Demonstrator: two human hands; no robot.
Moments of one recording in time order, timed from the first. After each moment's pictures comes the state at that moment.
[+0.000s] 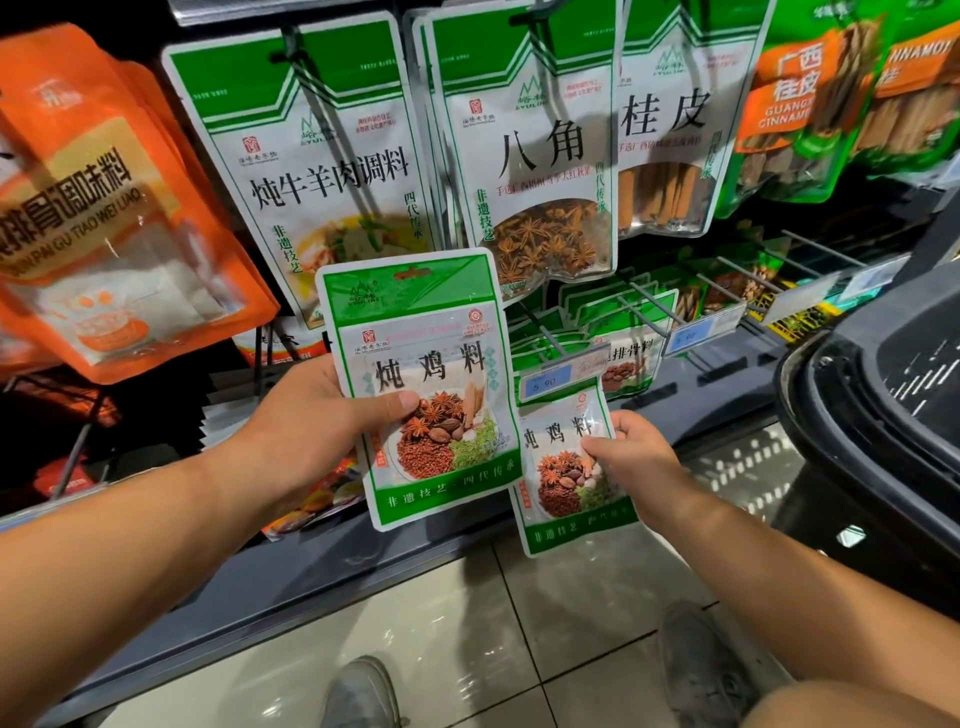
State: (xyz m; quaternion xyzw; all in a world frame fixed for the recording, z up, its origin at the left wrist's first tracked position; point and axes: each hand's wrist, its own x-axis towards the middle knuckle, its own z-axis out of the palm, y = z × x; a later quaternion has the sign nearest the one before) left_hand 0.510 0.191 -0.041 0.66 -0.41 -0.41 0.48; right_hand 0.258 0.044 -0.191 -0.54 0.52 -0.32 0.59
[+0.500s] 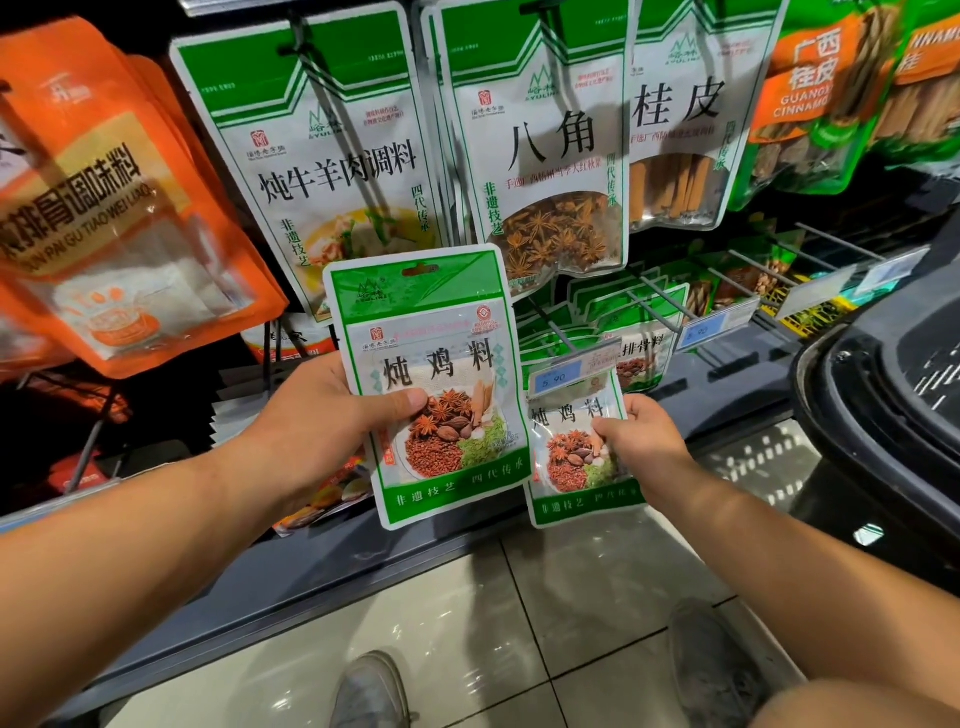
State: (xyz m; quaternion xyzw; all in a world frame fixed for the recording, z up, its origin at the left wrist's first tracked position) left_hand 0.513 0.191 -0.043 0.67 -0.42 -0.40 0.47; right_hand 0.271 0.023 -0.194 -0.52 0.59 -0.30 0.54
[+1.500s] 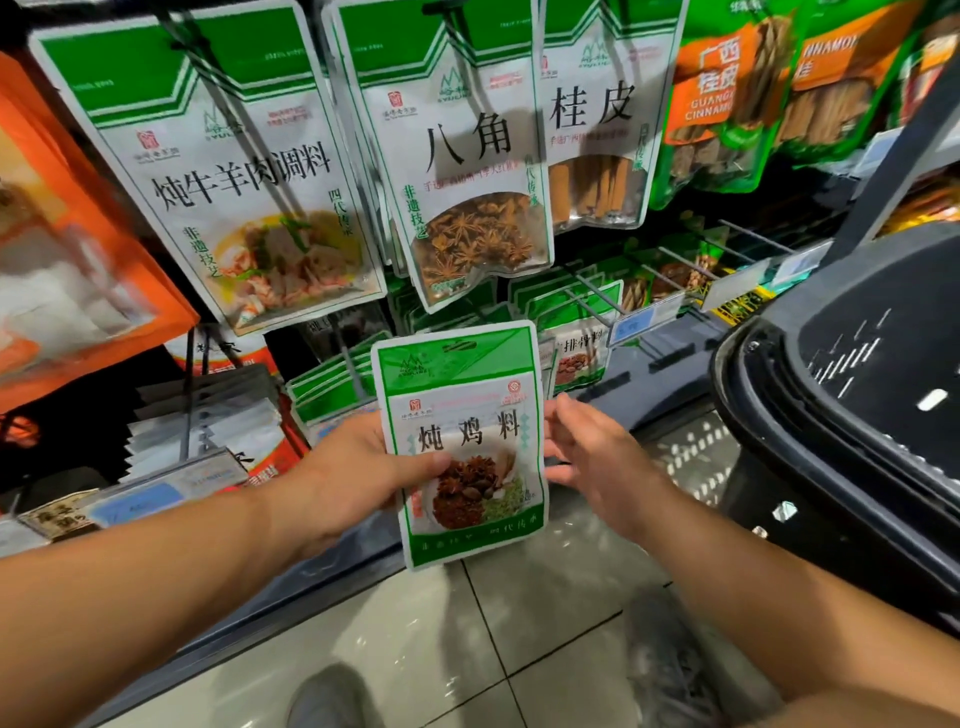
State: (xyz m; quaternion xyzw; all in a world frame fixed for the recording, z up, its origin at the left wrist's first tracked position) left_hand 0.466 0.166 -0.100 0.66 -0.44 -0.48 0.38; right_hand 0.242 0.065 -0.157 -0.51 0.41 -0.30 0.70
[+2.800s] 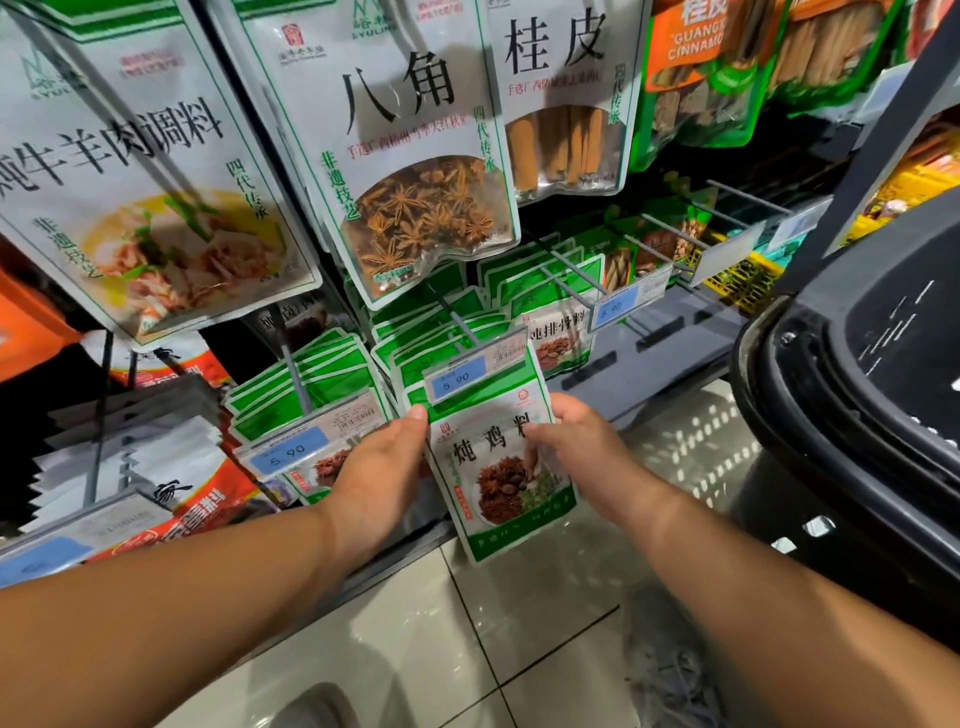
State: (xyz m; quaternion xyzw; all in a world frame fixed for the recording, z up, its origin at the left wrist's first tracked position) left_hand 0.445 0.121 -0.166 0.71 -0.38 -0.45 0.39; right_hand 0.240 0.032 -0.187 -0.56 0.49 -0.26 0.62
